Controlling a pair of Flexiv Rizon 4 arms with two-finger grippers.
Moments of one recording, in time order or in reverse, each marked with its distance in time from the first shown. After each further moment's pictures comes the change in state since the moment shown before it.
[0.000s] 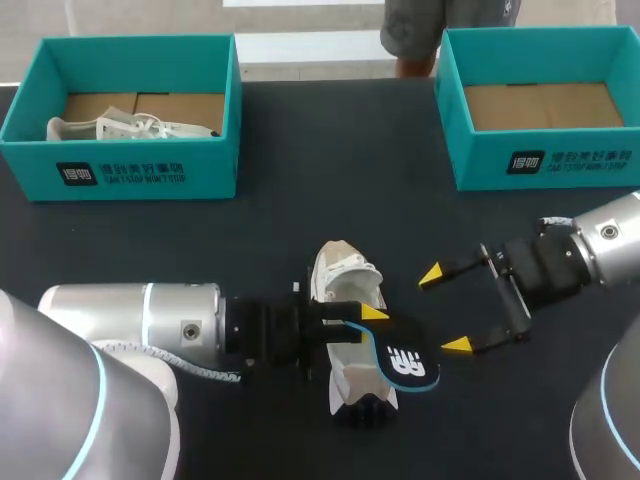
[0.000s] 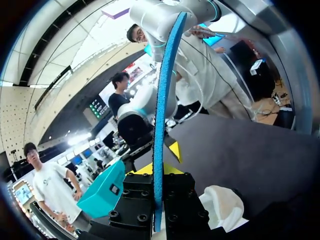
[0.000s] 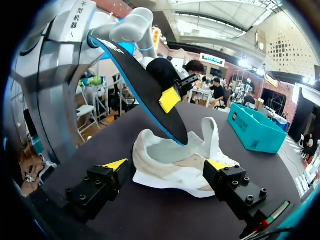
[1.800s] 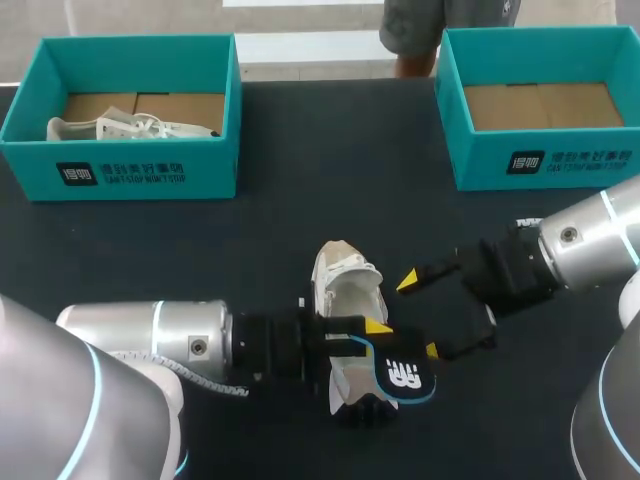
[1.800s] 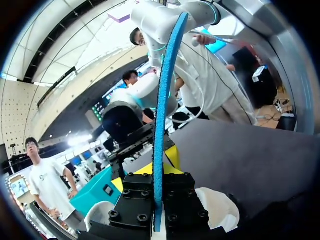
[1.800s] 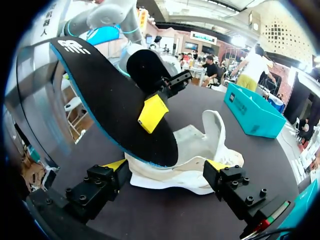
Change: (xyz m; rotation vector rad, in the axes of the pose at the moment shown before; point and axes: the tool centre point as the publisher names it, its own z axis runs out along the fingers) left arm 0.020 0.011 0.010 0.061 -0.018 -0.050; right arm -0.002 0.006 0.028 0.196 -0.054 0.079
